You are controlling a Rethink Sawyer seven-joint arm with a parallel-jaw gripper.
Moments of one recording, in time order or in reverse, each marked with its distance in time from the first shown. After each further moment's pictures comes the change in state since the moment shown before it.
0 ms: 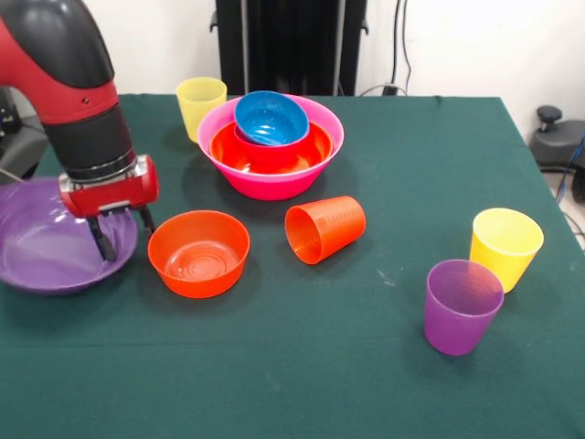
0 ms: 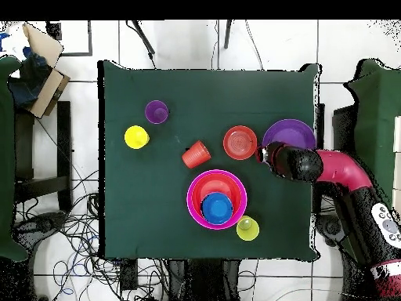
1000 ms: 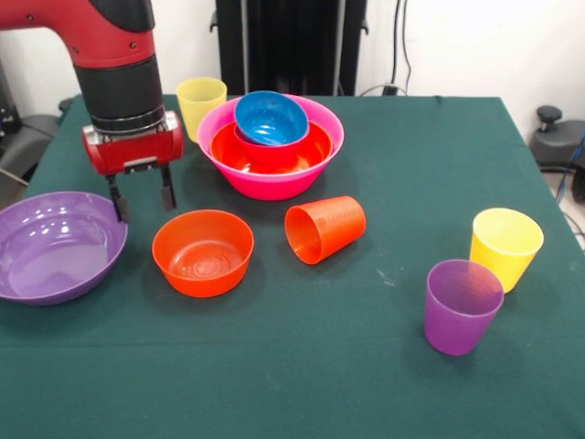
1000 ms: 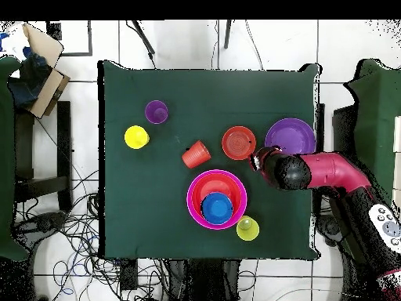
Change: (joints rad) arm 0.085 -0.175 -0.069 0.140 -0.004 -0.070 0.000
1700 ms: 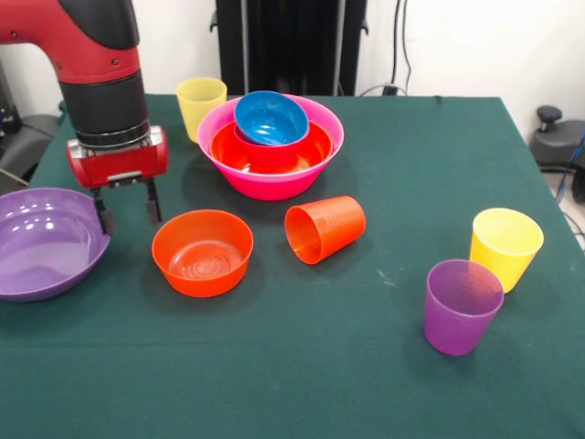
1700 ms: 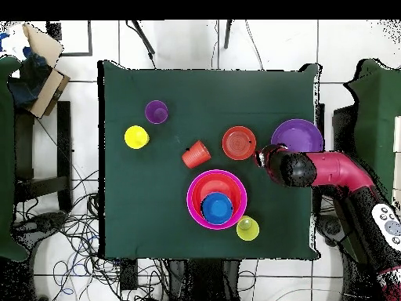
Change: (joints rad) arm -0.010 0.036 -0.009 -0.055 0.000 -0.005 0.000
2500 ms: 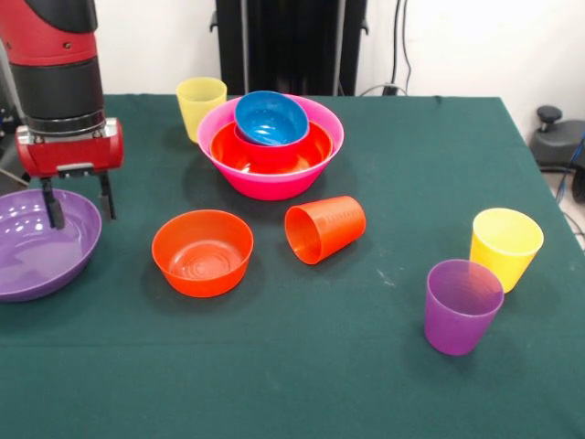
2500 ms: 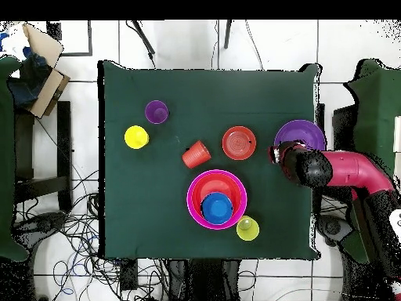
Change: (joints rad) arm -0.026 -0.042 0.000 -0.028 -0.001 0.000 0.000
